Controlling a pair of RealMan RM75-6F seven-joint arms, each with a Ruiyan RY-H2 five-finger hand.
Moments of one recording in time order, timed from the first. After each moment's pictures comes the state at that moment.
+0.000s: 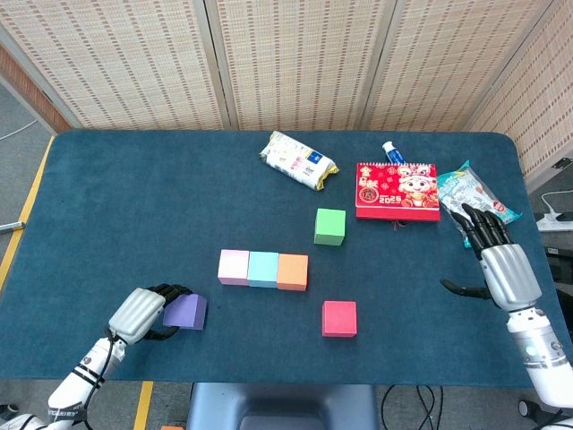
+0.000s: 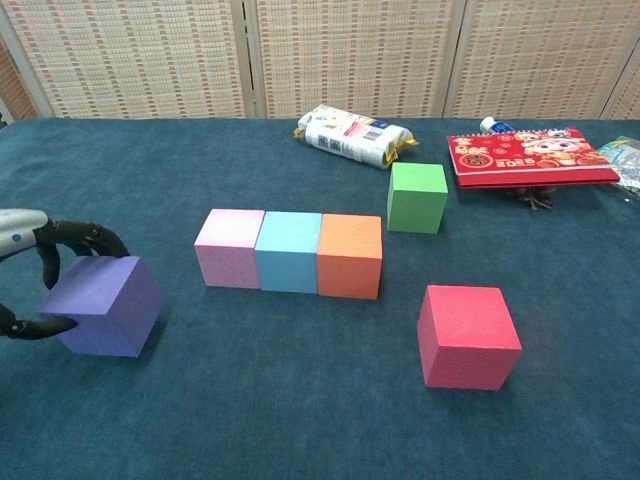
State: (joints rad) left arm -0.45 -1.29 0.03 -1.60 1.56 1.11 0.00; right arm 0.31 -1.07 0.07 -1.60 -1.51 1.43 0.16
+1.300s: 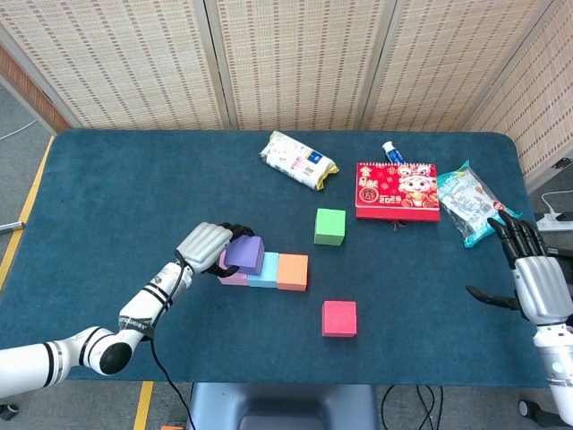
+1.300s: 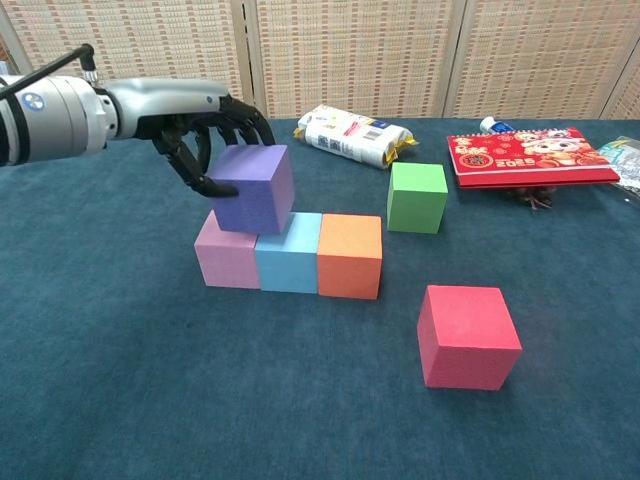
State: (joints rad) left arm -0.92 -1.33 -0.23 -1.65 1.00 0.77 0.25; right arm 0.20 -1.04 0.09 -1.61 -1.50 1.47 0.19
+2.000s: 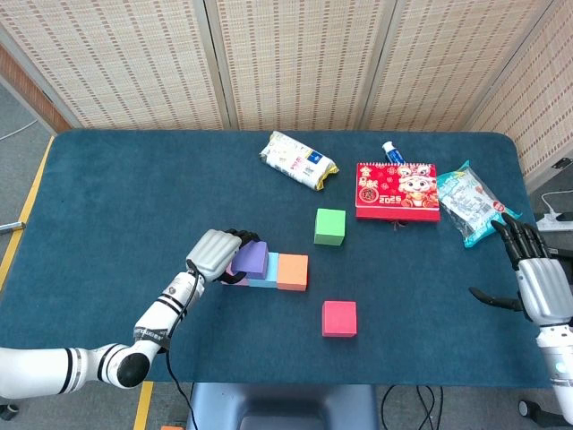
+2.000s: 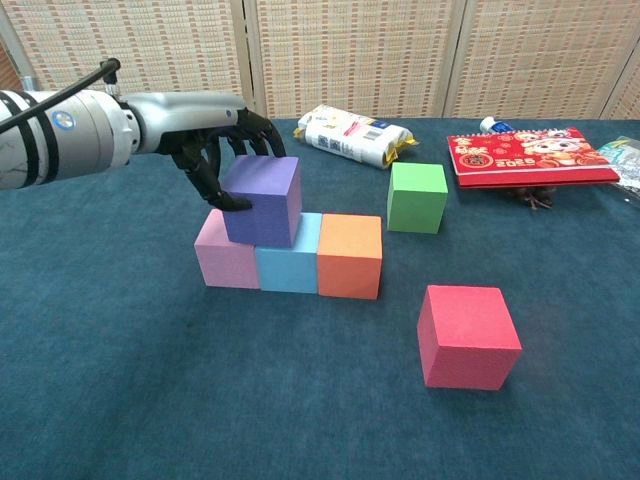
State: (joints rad) left arm -0.99 -1.39 -0.19 -1.75 0.77 0.93 0.48; right arm 0.19 -1.05 0.10 -1.57 -1.49 1.45 0.24
